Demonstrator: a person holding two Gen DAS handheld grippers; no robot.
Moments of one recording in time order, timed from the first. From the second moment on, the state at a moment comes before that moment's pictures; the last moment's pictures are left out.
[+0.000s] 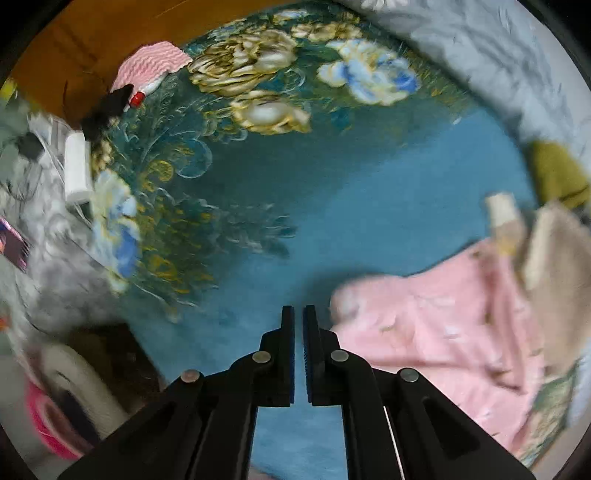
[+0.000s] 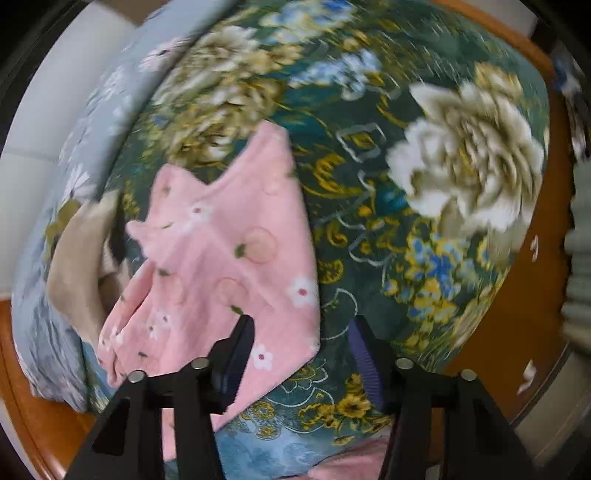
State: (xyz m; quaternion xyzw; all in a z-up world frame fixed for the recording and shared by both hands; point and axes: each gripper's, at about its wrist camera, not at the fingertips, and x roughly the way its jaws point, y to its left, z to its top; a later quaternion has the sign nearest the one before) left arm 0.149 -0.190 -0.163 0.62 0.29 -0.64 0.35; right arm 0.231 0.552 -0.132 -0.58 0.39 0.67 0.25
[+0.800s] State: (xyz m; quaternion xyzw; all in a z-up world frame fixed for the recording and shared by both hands) left arm 0.213 0.004 -0.018 0.51 0.37 -0.72 0.29; right arm 0.077 0.544 -0.213 -0.70 0.19 0.68 0.06
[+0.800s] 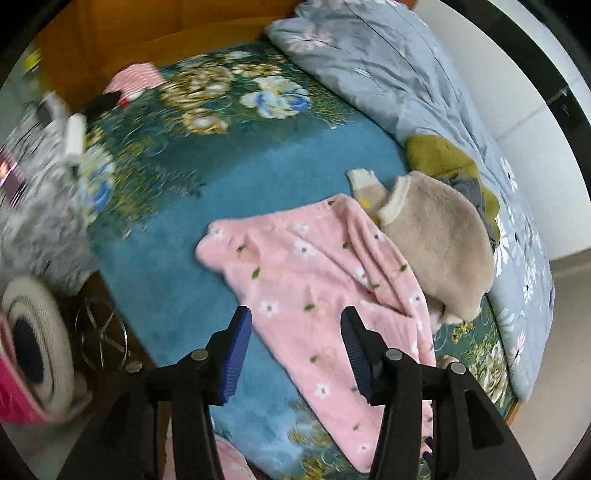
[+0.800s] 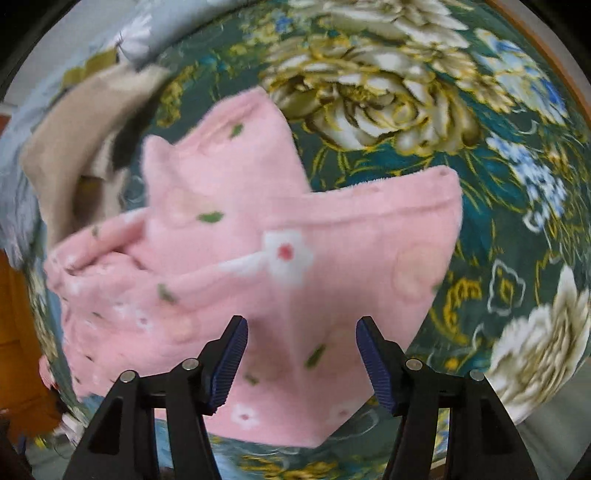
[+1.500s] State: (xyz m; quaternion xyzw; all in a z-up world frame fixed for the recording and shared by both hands) left arm 0.194 0.119 -0.020 0.55 0.34 -0.72 0.25; right arm 0.200 0.724 -0.199 -0.66 0.27 0.68 0.12
